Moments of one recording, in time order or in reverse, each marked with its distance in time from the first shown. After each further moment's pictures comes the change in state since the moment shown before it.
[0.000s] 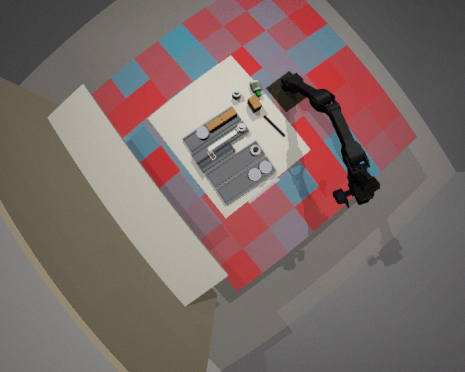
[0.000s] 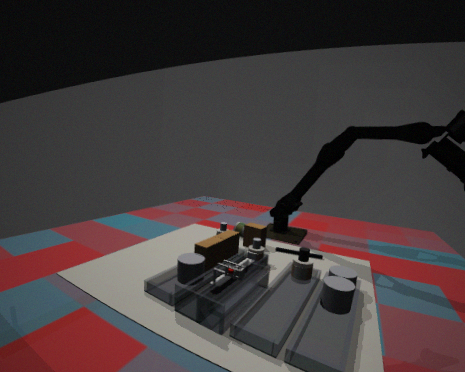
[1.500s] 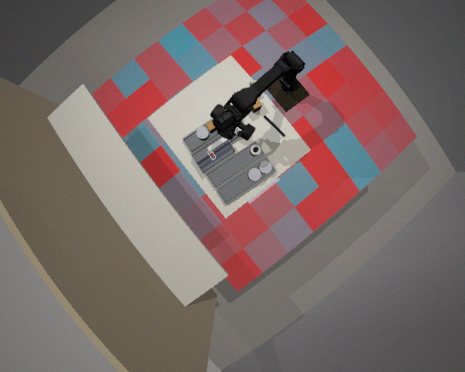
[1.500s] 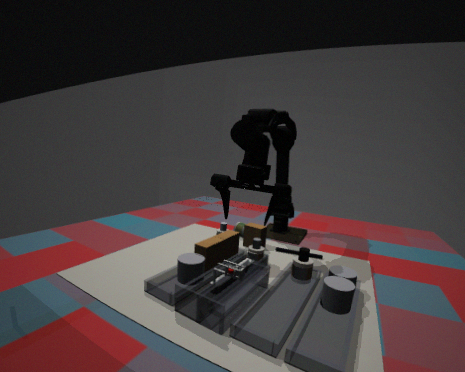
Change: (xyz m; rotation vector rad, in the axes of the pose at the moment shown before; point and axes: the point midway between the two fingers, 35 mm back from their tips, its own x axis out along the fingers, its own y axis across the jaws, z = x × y) arm -0.355 -0.389 -0.294 0.655 0.587 -0.750
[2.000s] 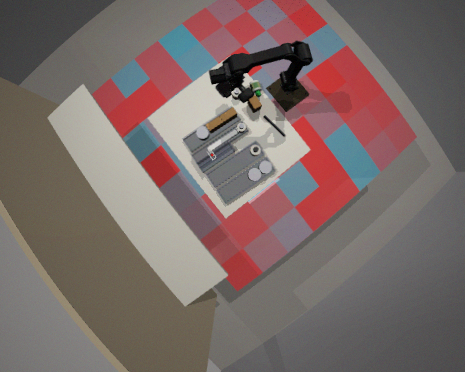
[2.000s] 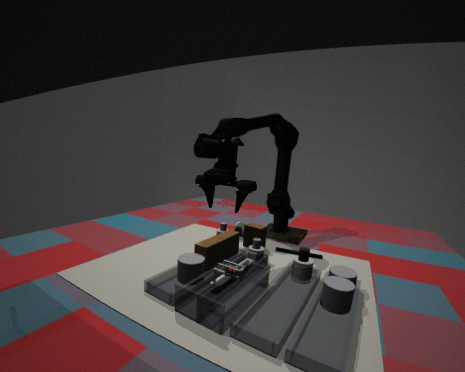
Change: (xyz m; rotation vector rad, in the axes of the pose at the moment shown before) arm -0.018 -0.089 -0.165 0.299 0.256 -0.001
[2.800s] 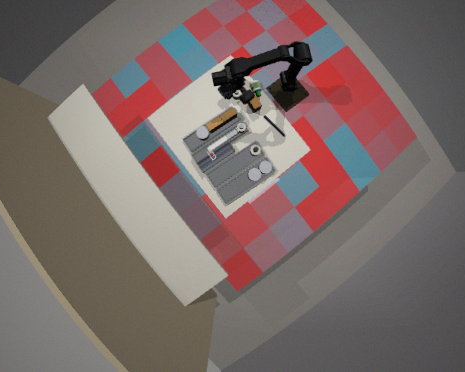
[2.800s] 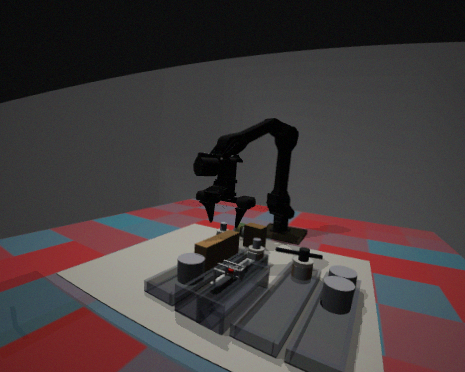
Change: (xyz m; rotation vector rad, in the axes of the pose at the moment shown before) arm 0.051 -0.003 -0.014 0.011 0.015 0.009
